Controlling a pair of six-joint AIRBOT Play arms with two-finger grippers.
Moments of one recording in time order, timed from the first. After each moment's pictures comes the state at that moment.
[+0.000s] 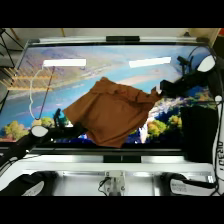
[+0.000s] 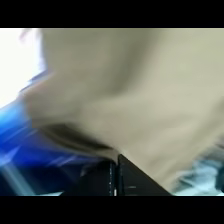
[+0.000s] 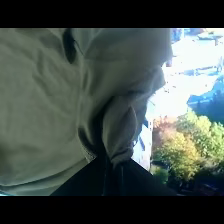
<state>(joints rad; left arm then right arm) -0.28 -1.00 0.43 0.49 -0.64 -1.40 -0.06 -1.45 1.51 -1.19 1.46 1.56</state>
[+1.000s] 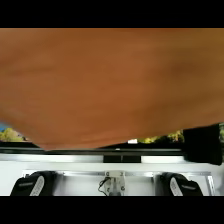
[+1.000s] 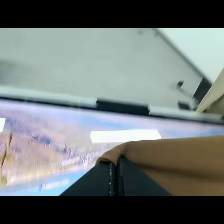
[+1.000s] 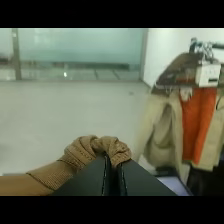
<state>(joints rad) 0.15 -0.47 1.48 1.19 -1.20 -1.62 -0.21 -0.69 1.96 -1.53 1.15 1.50</state>
